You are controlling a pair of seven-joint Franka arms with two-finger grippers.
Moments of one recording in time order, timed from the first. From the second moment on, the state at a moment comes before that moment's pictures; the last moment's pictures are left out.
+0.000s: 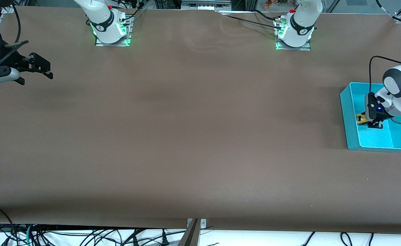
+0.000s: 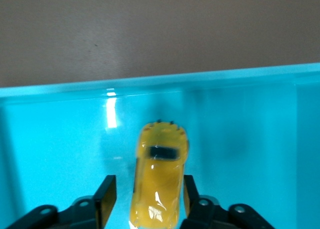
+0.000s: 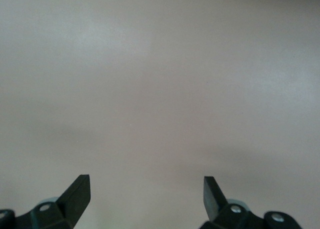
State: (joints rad) left arm 0.46 0.42 0.02 -2.06 0.07 2.46 2.11; right arm -0.05 -0.12 0.04 -1.85 0.04 1.72 -0.25
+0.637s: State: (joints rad) left arm 0.31 0.22 -0.06 -1.89 0.06 1.94 1.55; right arm -0.05 -0.12 0.04 -1.84 0.04 1.72 -0.25
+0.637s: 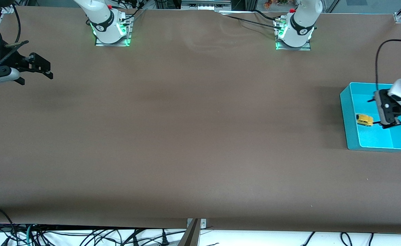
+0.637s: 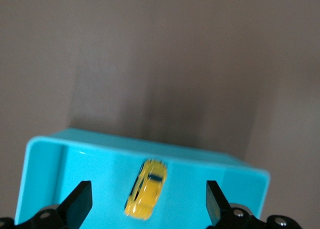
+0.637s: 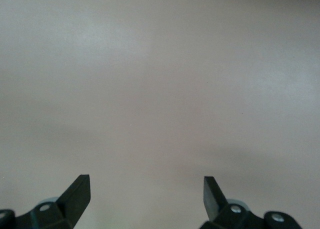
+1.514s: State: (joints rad) left arm 0.02 0.09 -0.16 -1.62 0.01 1.59 0.21; right arm -0.05 -0.12 0.04 -1.84 0.04 1.72 -0.25
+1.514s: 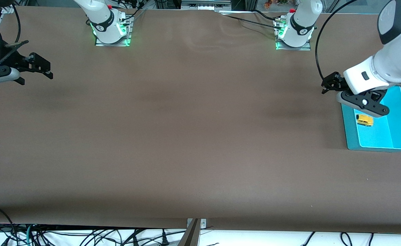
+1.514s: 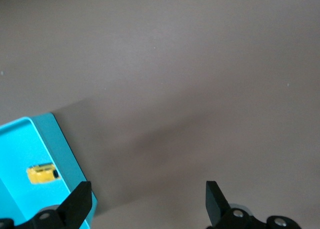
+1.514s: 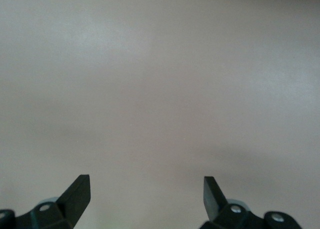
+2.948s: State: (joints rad) left arm -0.10 0.06 0.07 -1.53 -0.04 1.47 0.00; right arm -0.05 -0.12 0.04 -1.84 0.04 1.72 -0.25
